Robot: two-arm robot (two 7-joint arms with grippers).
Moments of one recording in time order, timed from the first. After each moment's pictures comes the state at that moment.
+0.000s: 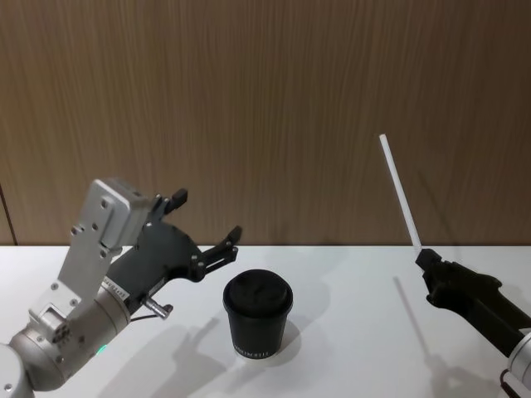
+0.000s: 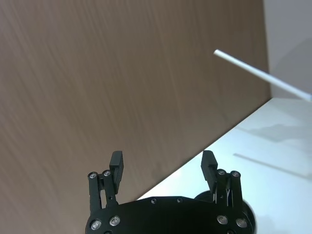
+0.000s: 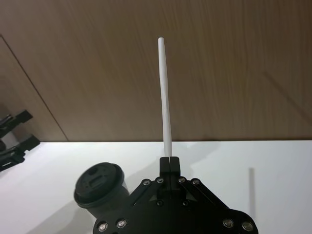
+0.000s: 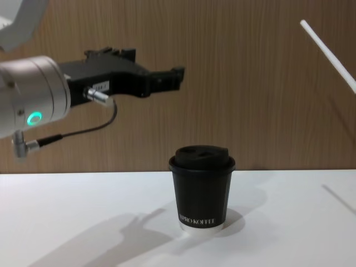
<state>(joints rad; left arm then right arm) -0.30 0.43 0.43 -1.73 -0.27 0.04 -0.19 -0.01 0.19 0.05 -1.95 0.47 0.51 0.28</state>
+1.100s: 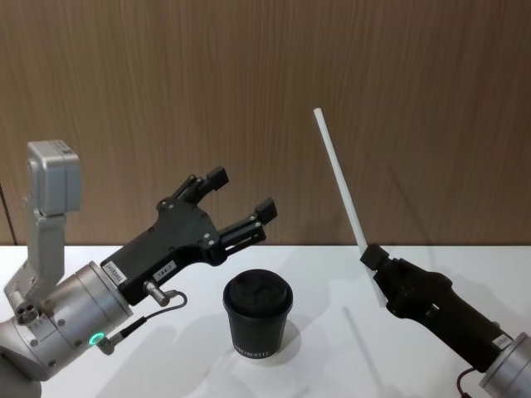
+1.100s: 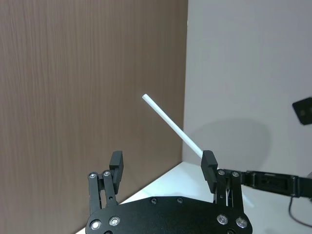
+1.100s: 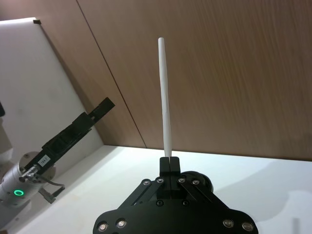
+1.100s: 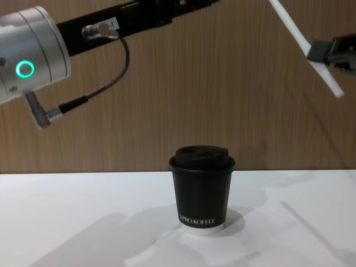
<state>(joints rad) -0.30 0.39 0.36 -1.74 -0.67 0.01 -0.50 -0.04 0.20 -0.01 -1.99 0.63 0.46 0.46</state>
